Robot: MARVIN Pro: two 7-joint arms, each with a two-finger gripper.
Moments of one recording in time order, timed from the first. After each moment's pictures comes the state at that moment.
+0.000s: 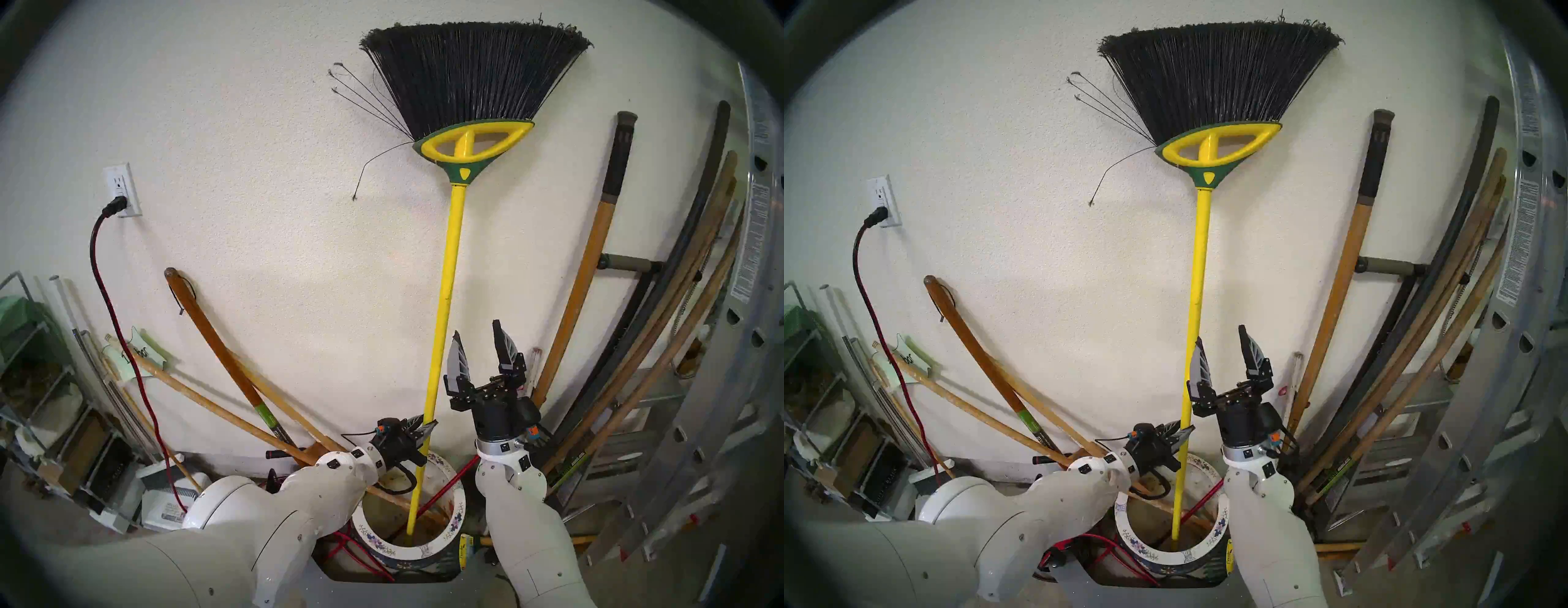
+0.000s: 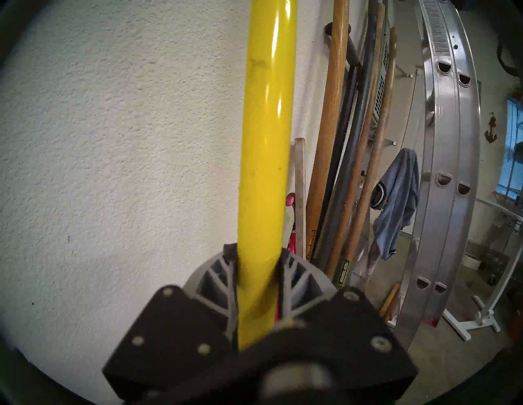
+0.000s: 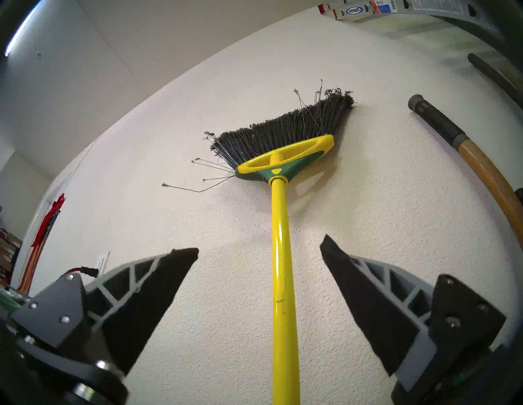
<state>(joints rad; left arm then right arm) 1.00 -1.67 -1.20 -0.12 -0.29 -0.69 -0.71 -1.61 -1.60 1.54 -1.36 0.66 -0.95 0.86</state>
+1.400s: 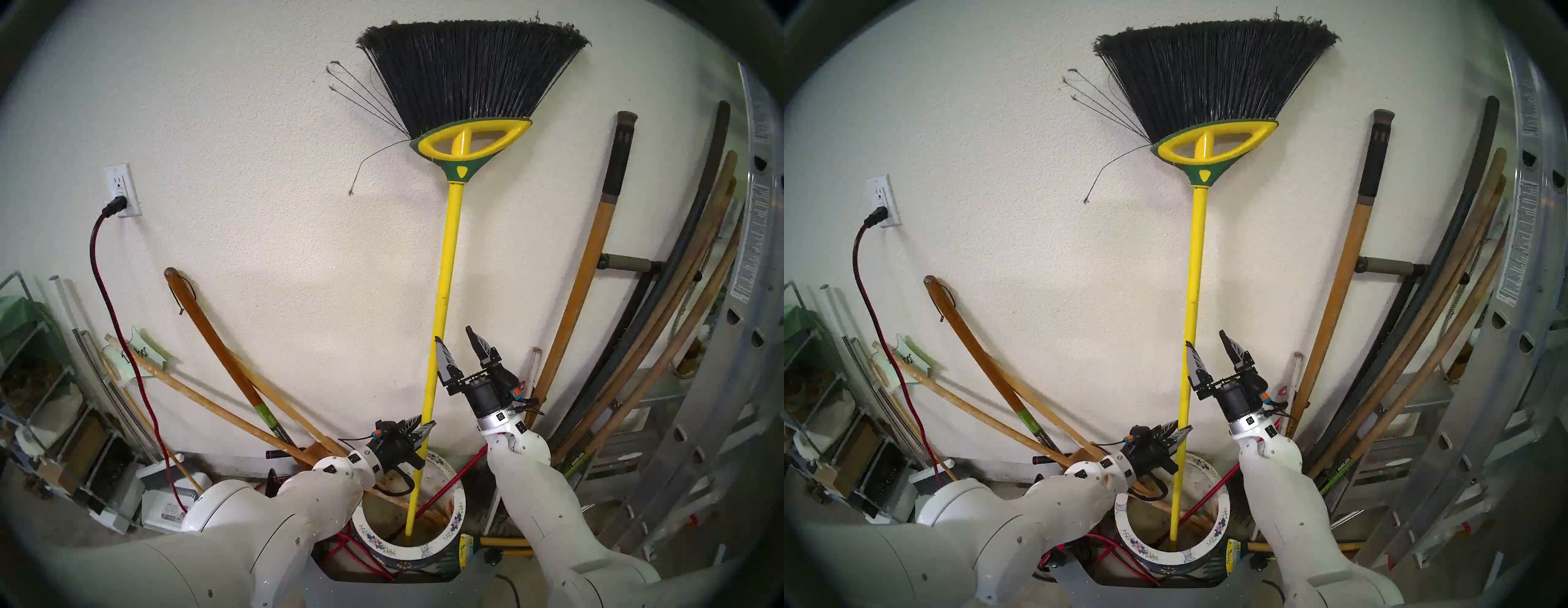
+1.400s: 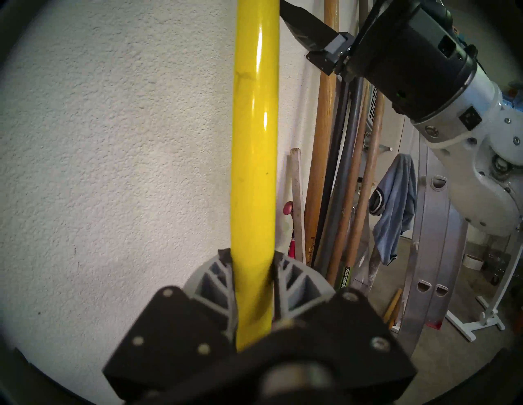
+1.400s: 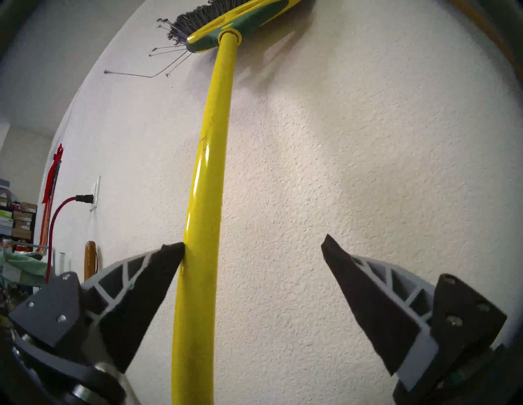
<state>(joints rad) 1.01 -1.66 -1.20 -0.12 -0.32 -0.77 -0.74 -1.31 -1.51 1.55 -0.94 0.57 -0.69 0.86</state>
